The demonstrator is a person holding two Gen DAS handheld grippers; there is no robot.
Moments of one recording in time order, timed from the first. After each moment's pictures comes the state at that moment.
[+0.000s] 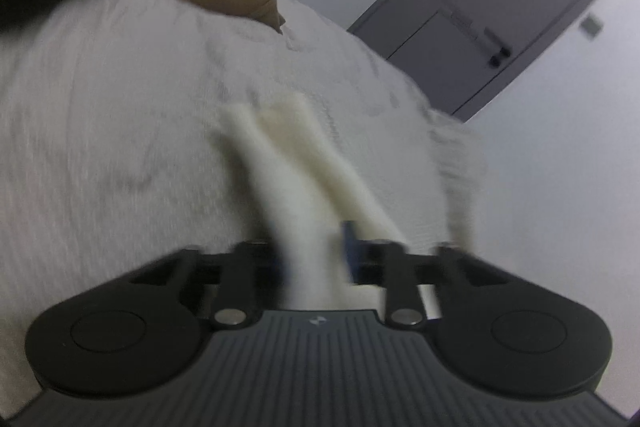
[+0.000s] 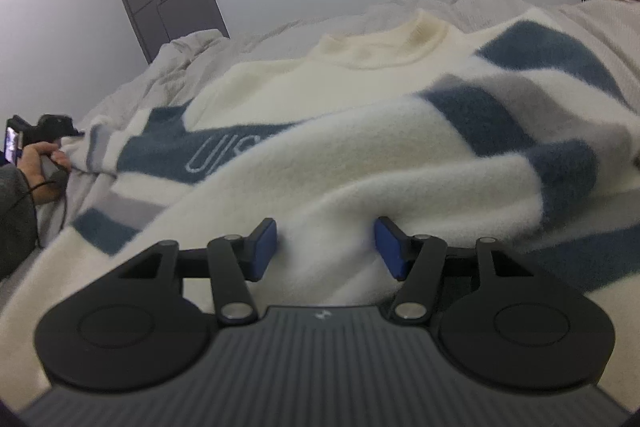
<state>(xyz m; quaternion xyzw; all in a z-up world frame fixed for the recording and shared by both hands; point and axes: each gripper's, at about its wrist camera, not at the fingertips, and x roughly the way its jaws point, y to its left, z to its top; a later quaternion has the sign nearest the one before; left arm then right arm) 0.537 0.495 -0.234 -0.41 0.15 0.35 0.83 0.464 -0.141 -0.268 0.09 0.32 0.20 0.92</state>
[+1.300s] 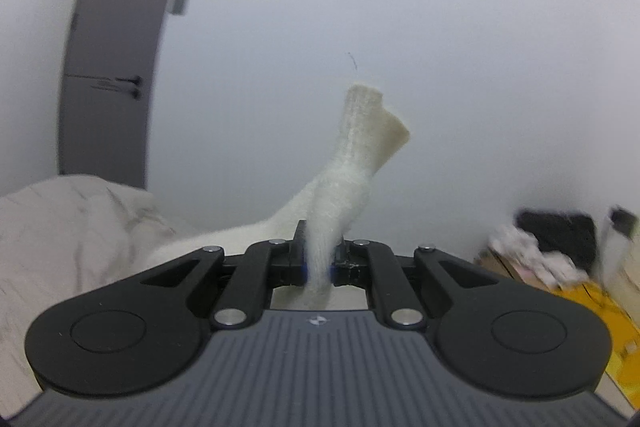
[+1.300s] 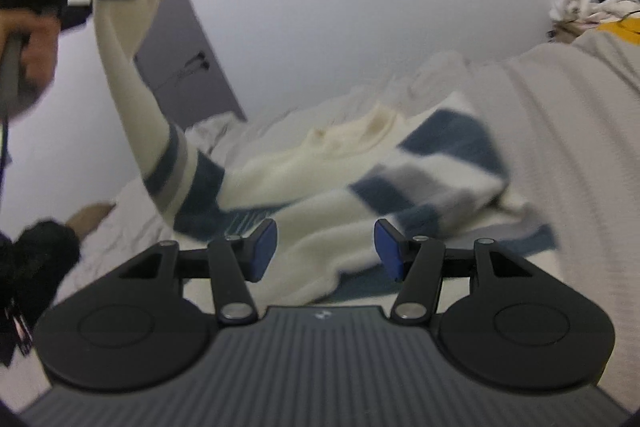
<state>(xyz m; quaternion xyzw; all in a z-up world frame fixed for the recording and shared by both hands) 0.458 -0.007 0.067 -0.09 0.12 0.00 0.99 0.379 -0.266 -0.189 0.17 0.23 0.20 0.94</state>
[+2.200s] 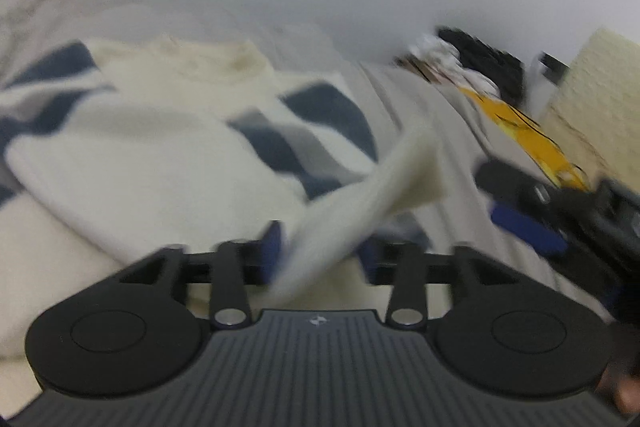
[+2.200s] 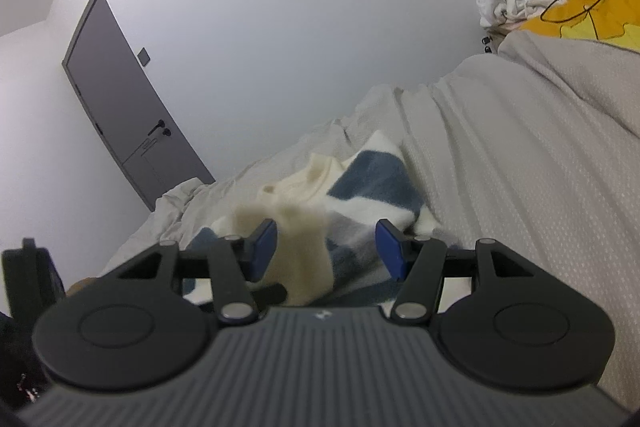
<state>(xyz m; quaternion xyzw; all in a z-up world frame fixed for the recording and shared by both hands) 0.386 -0.123 -0.184 -0.14 0.34 -0.15 0.92 0.368 -0.332 -0.190 0.25 0.19 0.14 0.94</state>
